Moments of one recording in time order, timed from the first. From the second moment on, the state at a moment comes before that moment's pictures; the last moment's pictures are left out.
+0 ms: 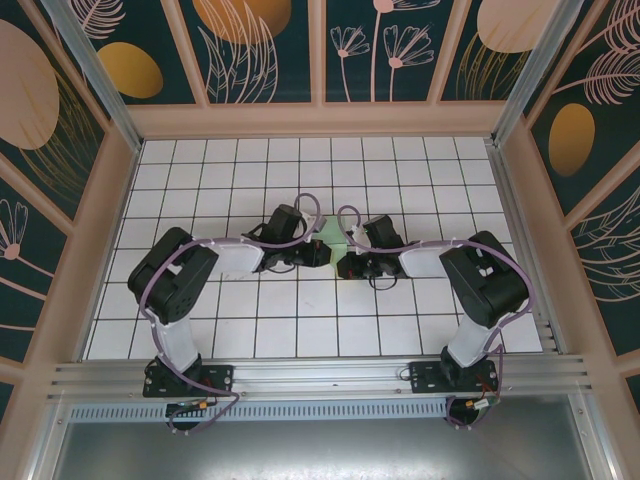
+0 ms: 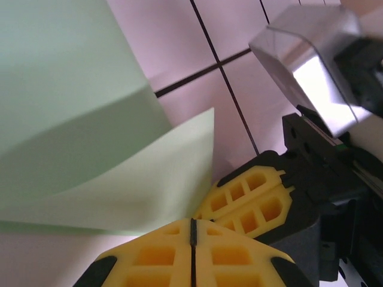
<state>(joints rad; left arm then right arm) -0.64 1.86 0.90 0.18 0.56 -0.52 0.56 1.73 0.71 0.06 -0.54 0.45</state>
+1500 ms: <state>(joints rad) -0.55 1.98 1.04 0.09 0.38 -0.47 0.56 1.73 0.71 0.05 -0.54 0.44</state>
